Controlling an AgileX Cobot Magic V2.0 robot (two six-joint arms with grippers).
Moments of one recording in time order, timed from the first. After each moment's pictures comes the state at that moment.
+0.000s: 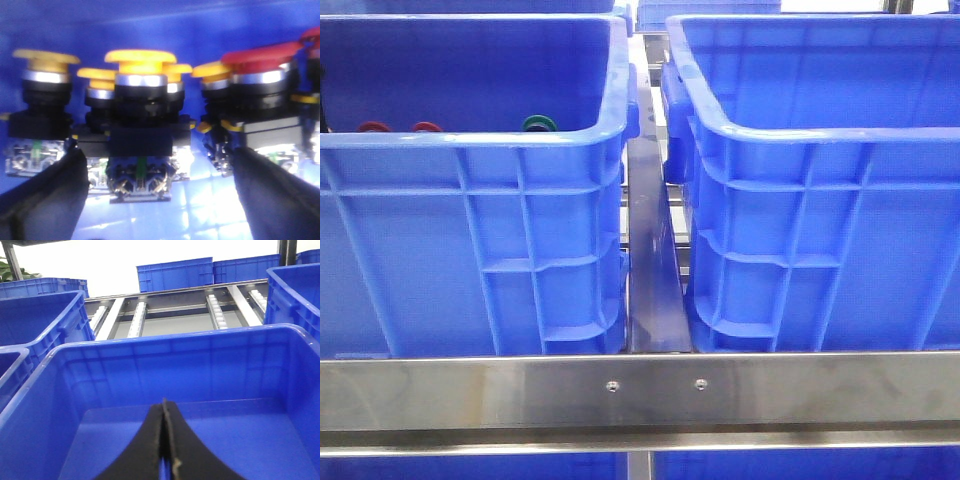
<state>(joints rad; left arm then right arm) 0.13 1.90 -1.57 -0.23 0.87 0.33 0.11 0.50 -0.40 1.73 -0.08 -1.57</state>
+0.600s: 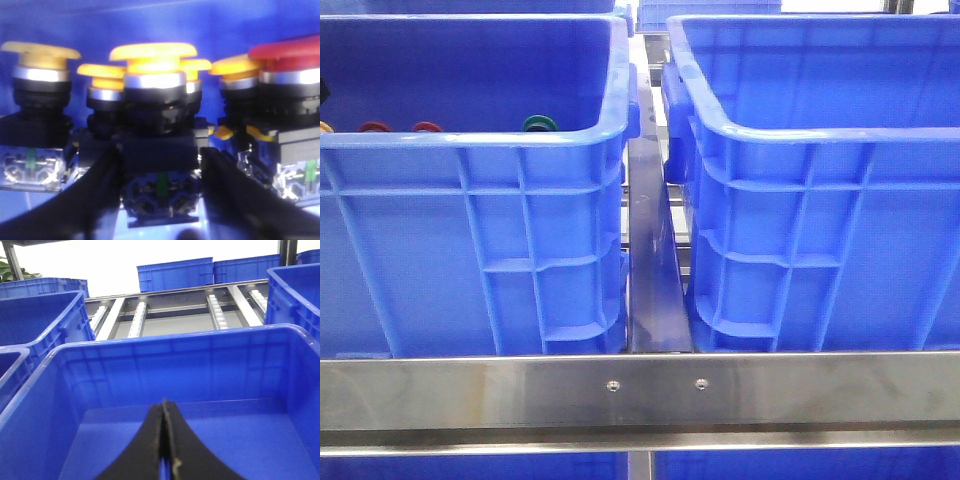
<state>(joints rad) 0.13 1.93 -1.57 -0.21 0.84 0.33 0.11 0.50 -0.40 1.73 -0.08 -1.57</state>
